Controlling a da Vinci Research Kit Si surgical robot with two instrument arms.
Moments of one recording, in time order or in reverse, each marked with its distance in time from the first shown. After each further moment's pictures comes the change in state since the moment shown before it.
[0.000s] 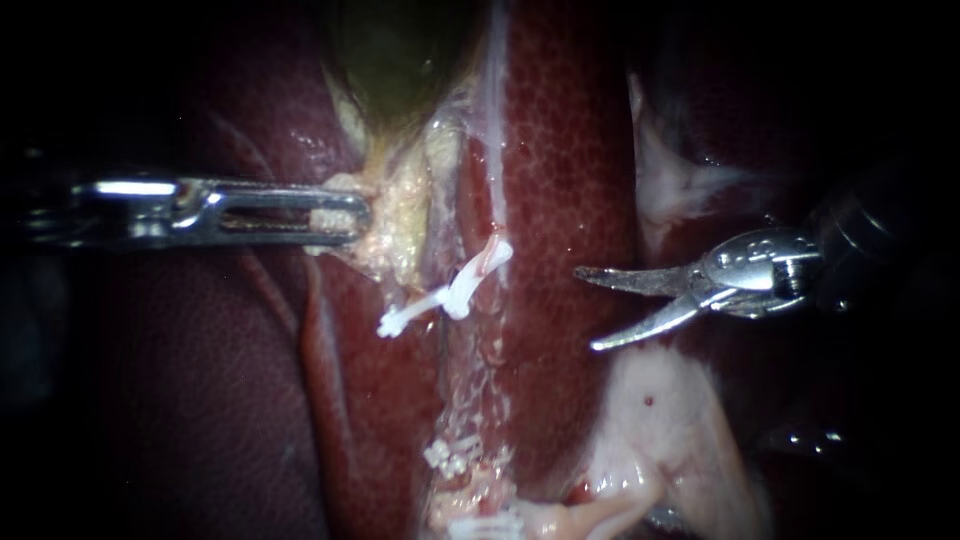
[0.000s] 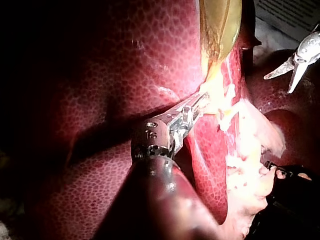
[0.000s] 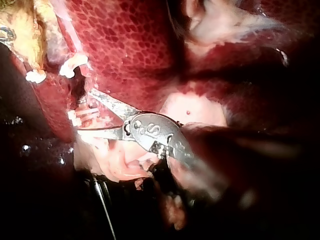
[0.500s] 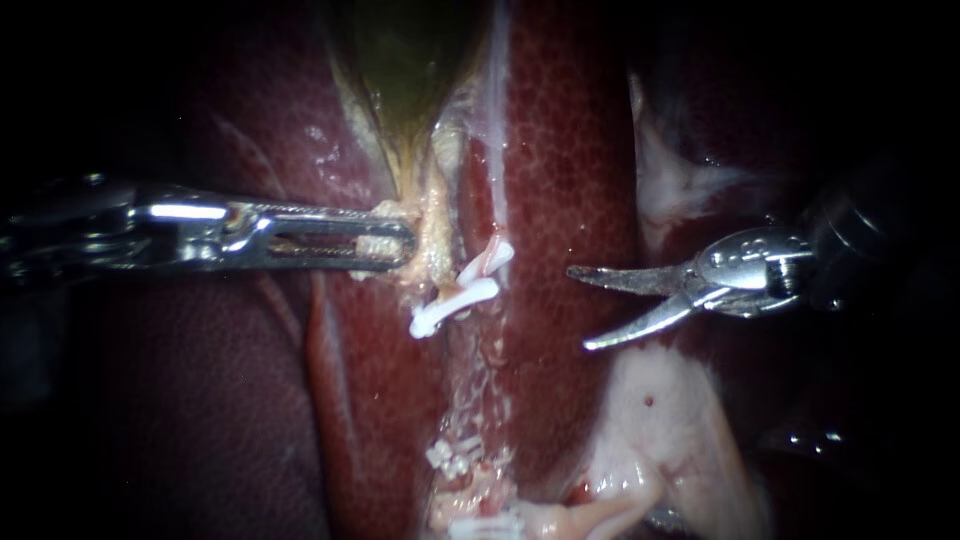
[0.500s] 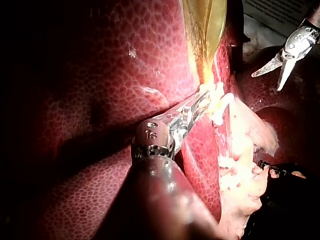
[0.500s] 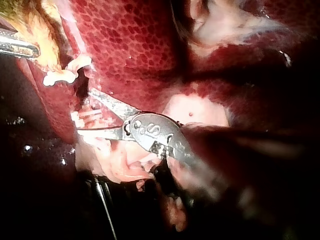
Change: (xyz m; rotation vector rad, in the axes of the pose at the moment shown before) right arm 0.000 0.000 0.001 0.012 0.001 -0.005; left arm 0.001 -0.001 0.002 0.009 0.013 -0.005
